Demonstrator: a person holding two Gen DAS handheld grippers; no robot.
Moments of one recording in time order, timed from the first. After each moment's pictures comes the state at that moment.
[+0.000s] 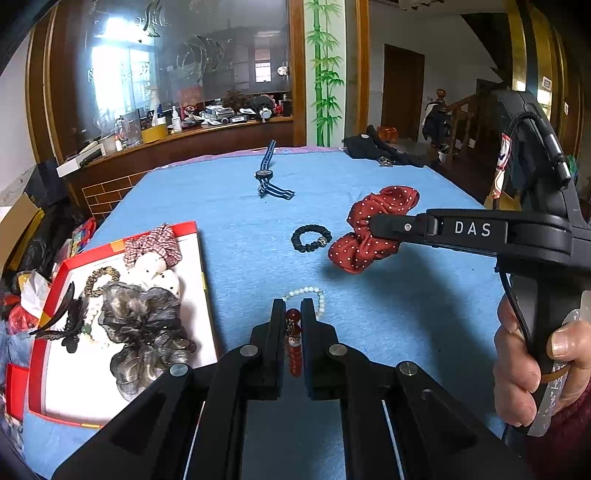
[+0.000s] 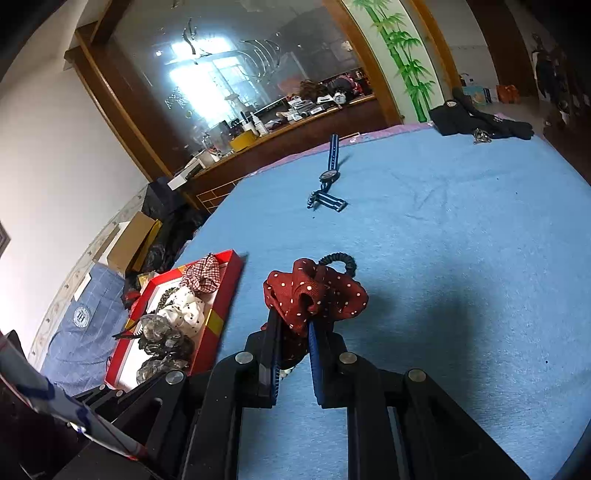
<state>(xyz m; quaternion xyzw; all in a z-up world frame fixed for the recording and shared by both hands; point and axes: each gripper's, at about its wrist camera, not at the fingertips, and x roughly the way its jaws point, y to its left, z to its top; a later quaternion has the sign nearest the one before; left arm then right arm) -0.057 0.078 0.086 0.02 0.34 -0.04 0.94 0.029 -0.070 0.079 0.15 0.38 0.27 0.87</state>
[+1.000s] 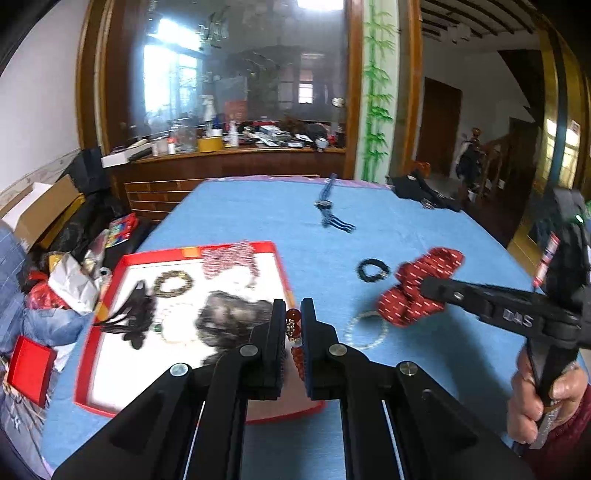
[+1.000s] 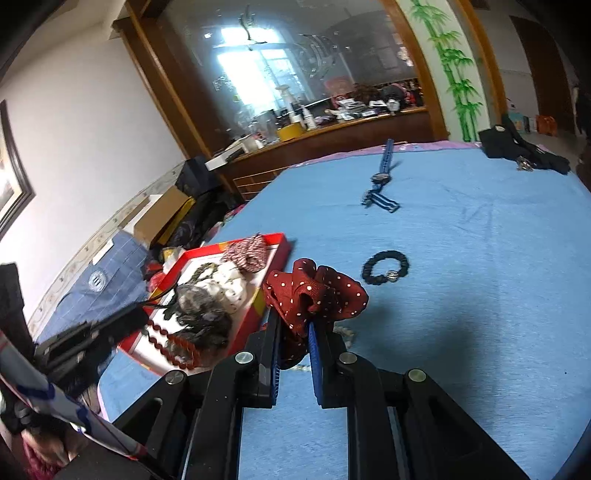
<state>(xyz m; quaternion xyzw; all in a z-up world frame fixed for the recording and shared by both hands) -0.090 0.159 0.125 -0.02 0.30 0.03 0.95 -0.001 -0.032 0.088 0.09 0.35 0.35 0.86</state>
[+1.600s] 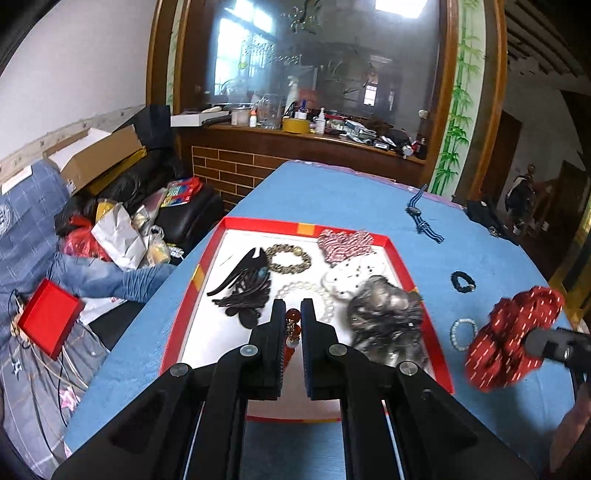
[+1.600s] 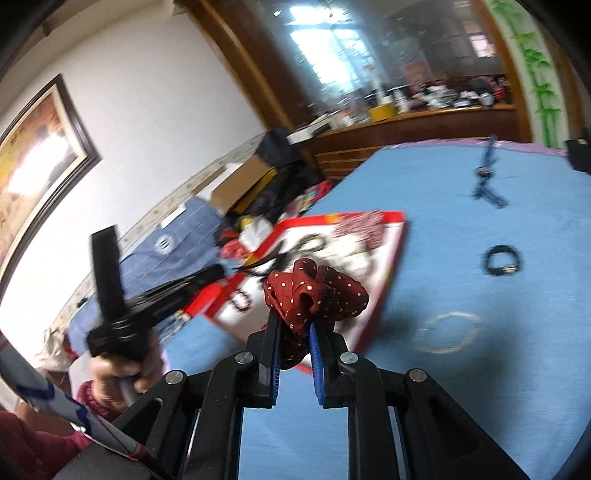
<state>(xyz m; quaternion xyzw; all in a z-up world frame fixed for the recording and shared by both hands) -0.114 0.288 0.099 -0.10 0.31 0.13 0.94 -0.051 0.054 0.103 0.07 0.36 0.49 0.79</state>
